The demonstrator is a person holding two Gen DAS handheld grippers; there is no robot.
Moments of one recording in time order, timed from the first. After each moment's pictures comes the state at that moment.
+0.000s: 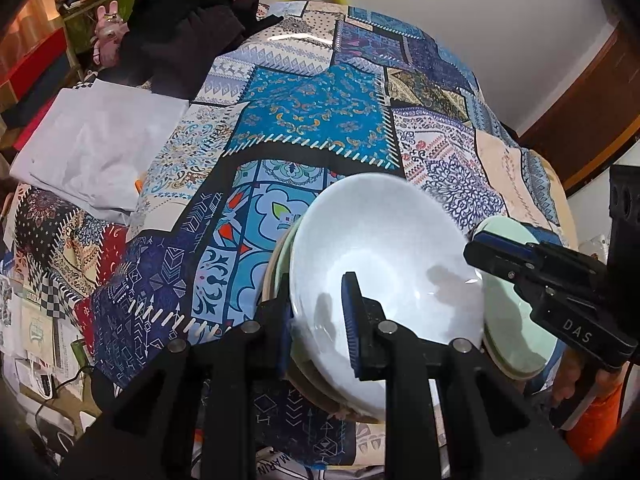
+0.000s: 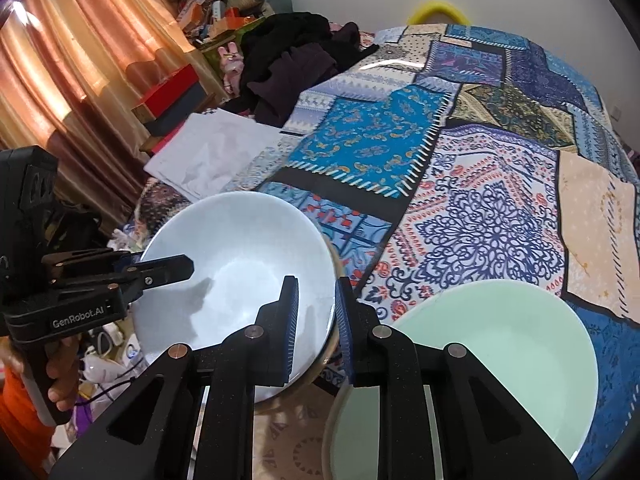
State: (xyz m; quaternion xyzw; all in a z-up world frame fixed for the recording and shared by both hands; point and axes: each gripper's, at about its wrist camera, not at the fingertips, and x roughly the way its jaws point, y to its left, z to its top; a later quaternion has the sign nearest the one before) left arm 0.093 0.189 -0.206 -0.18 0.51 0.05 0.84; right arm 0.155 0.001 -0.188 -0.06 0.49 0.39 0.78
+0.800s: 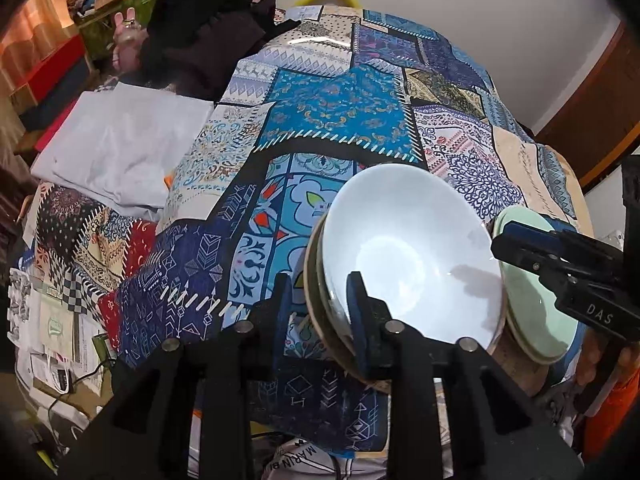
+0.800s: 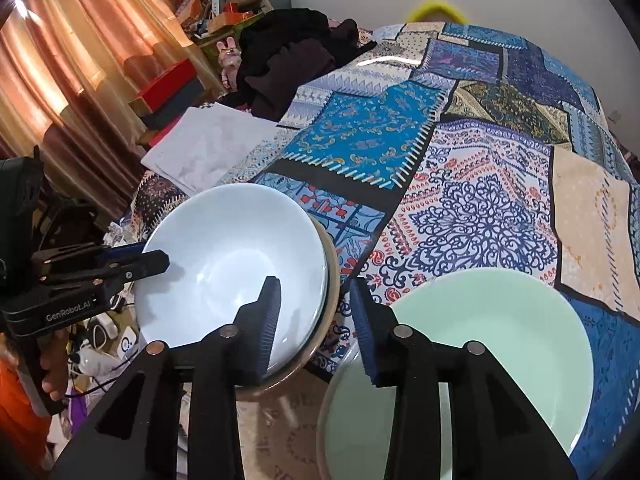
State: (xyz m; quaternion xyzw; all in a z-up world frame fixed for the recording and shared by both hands) left arm 0.071 0.196 -0.209 -0.15 0.51 0.08 0.85; right arm 0.154 -0.003 -0.194 -0.07 0.49 0.38 0.78
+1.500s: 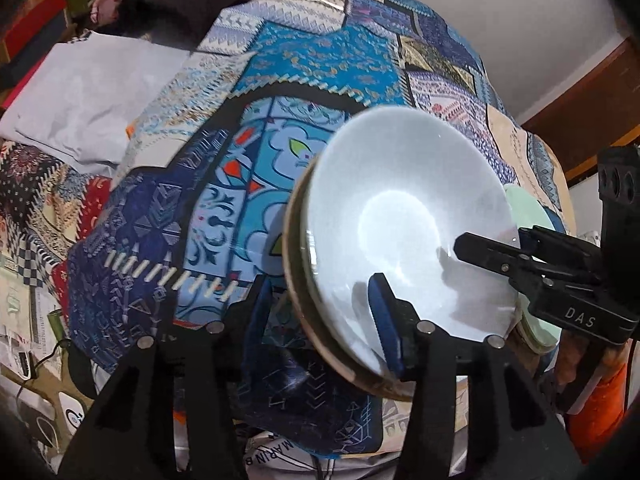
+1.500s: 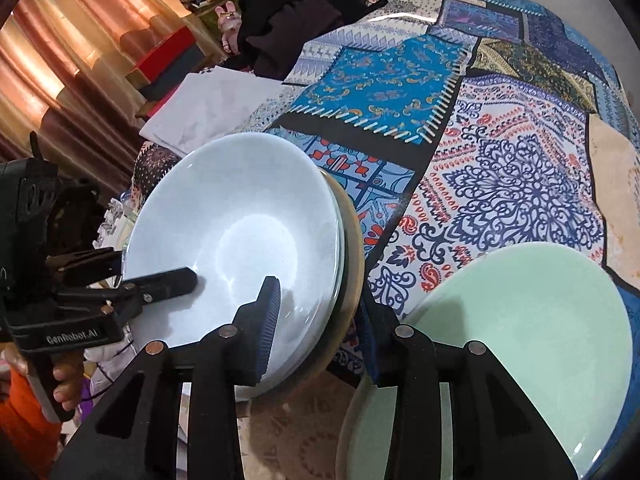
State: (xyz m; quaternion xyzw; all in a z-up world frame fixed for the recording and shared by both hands) left arm 0.078 0.198 -0.255 -0.21 0.54 0.02 0.81; right arm 0.155 0.020 -0.227 -0.08 0.55 0.39 0.74
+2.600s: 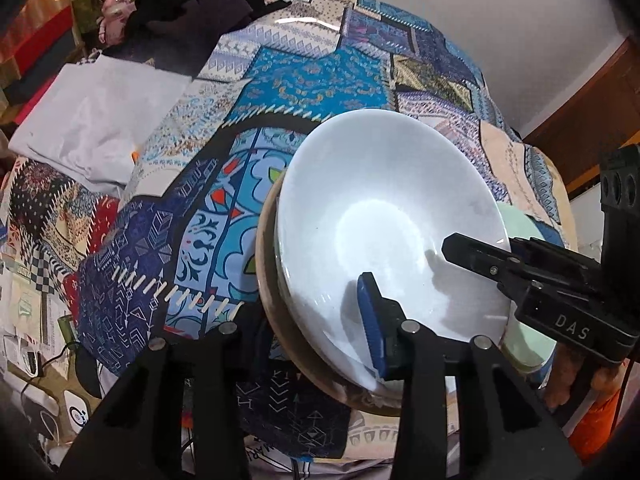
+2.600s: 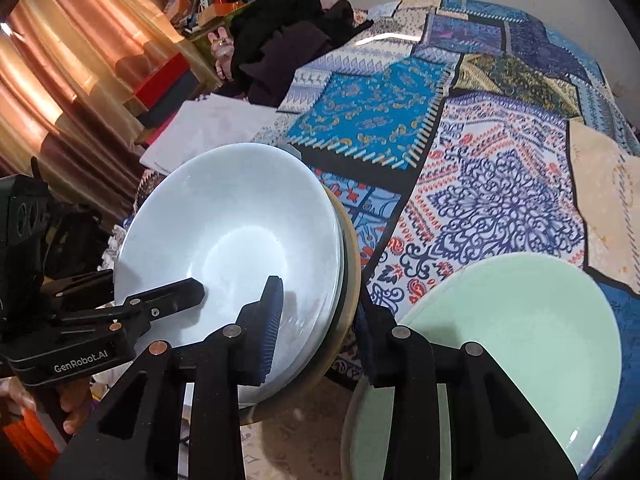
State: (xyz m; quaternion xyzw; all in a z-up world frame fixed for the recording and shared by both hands) left arm 0.083 0.178 -0.220 -0.20 0.52 0.05 0.83; right arm 0.155 0.009 -0.204 -0.05 0.52 0.38 0.77
